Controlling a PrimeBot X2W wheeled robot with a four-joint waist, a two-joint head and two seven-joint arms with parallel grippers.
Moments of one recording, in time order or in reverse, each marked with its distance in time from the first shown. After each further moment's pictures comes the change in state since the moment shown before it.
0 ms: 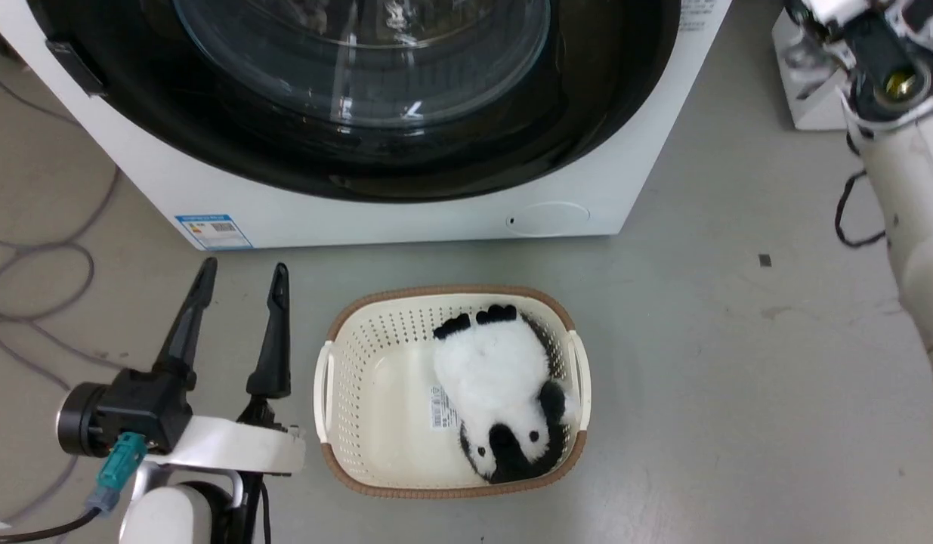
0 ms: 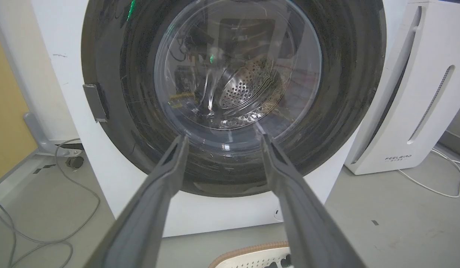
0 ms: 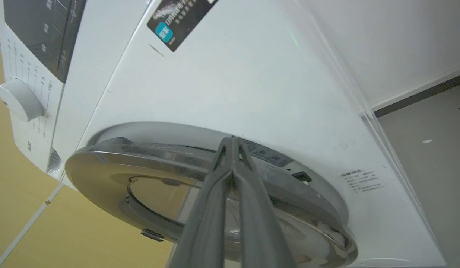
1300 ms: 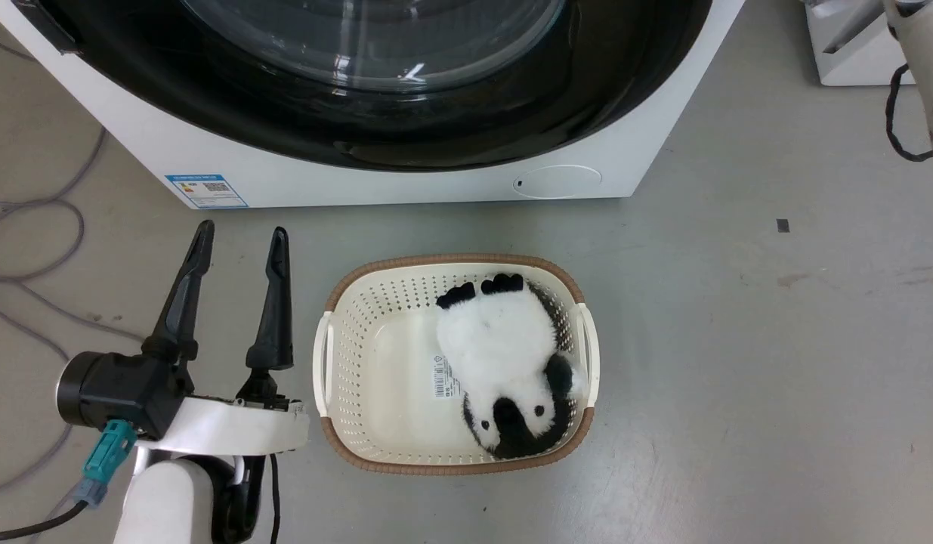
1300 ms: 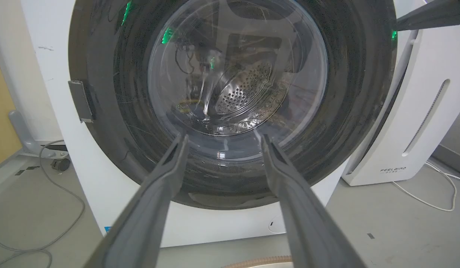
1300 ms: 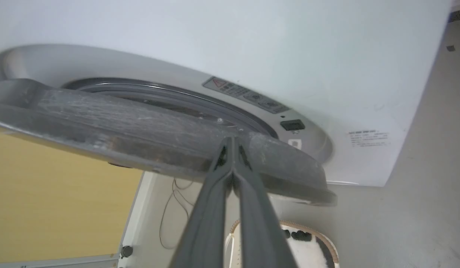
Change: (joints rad) left arm -0.061 -0.003 -0.009 -0.003 -0.035 -0.026 -0.056; right arm -0.327 0.040 0.202 0.317 0.009 0.000 0.380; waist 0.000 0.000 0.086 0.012
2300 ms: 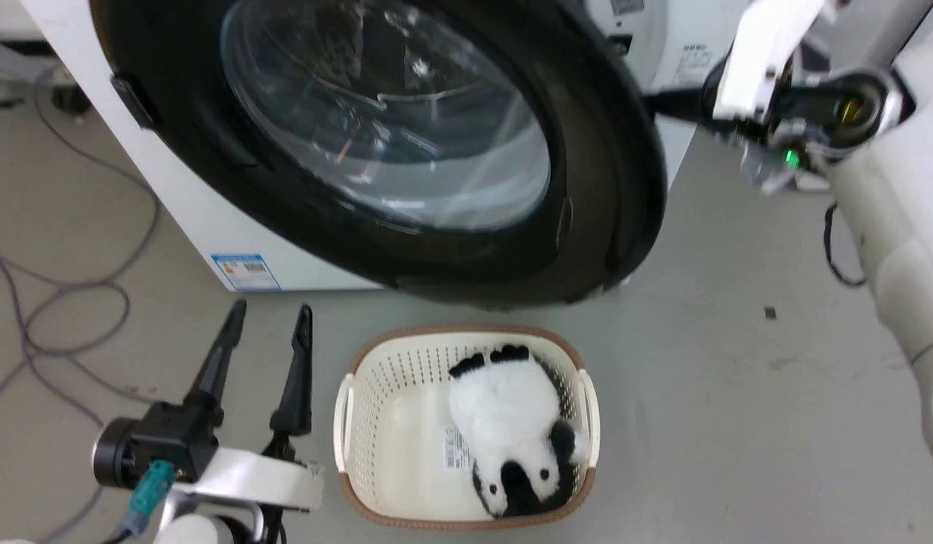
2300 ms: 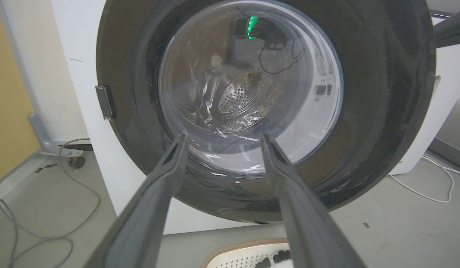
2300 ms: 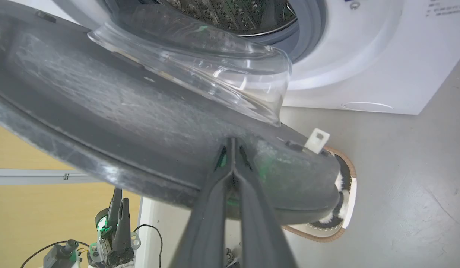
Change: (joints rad) left arm 0.096 -0.014 -0.009 0.091 0.025 0.000 0.000; right arm 0.285 -0.022 -0.015 -0.165 0.042 0.000 0.310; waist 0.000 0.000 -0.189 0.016
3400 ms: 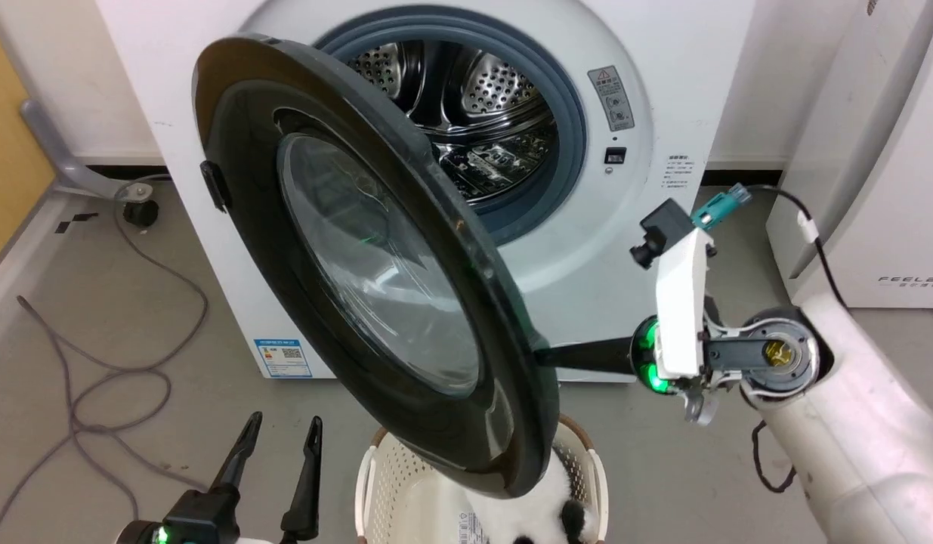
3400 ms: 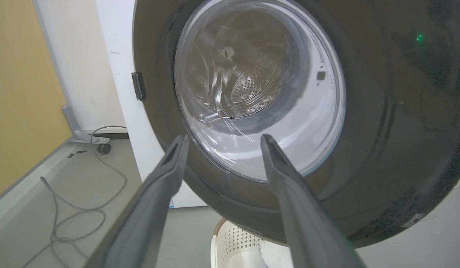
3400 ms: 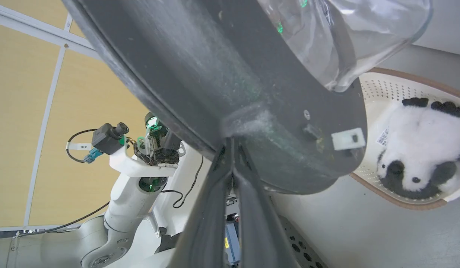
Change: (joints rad) left arm 0.188 -0.016 0.006 0.058 0.054 0.000 0.000; right arm 0.627 -0.050 -0.023 -0.679 0.132 0.000 0.221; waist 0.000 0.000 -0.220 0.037
